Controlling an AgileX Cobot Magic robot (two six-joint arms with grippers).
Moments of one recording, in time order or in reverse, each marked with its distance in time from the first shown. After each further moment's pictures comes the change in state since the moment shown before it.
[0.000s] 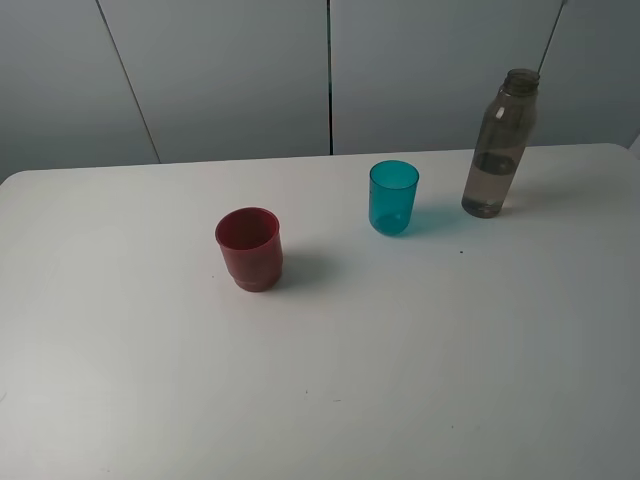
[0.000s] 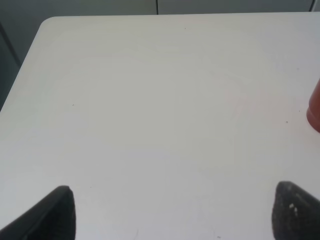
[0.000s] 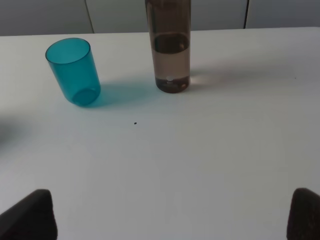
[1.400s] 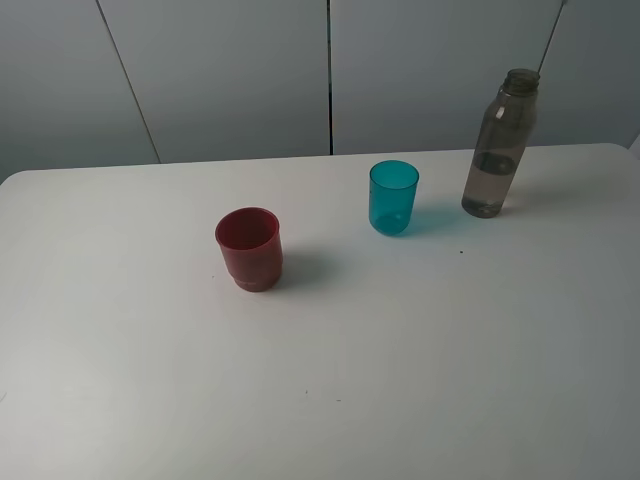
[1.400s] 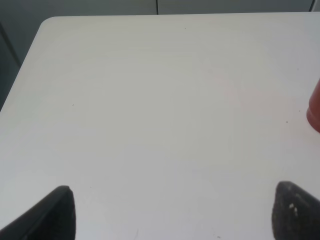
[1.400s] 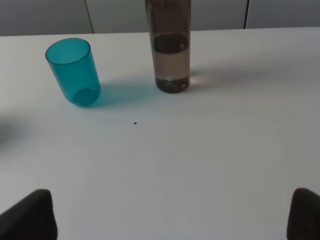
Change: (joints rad) left arm 0.000 0.000 0.000 0.000 0.000 0.000; right arm 0.000 0.000 0.000 0.000 0.000 0.000
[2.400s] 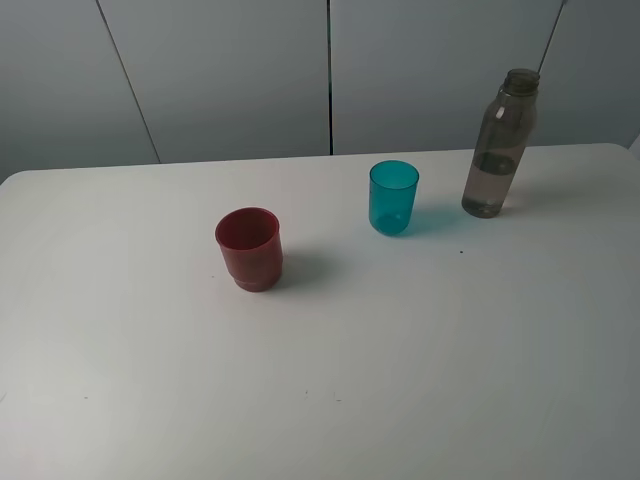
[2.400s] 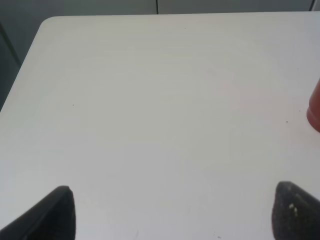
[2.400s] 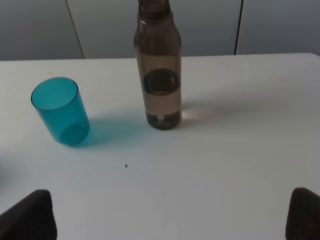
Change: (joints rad) left arm 0.000 0.000 0.000 0.000 0.000 0.002; right arm 0.000 0.453 -0.117 -0.032 -0.319 0.018
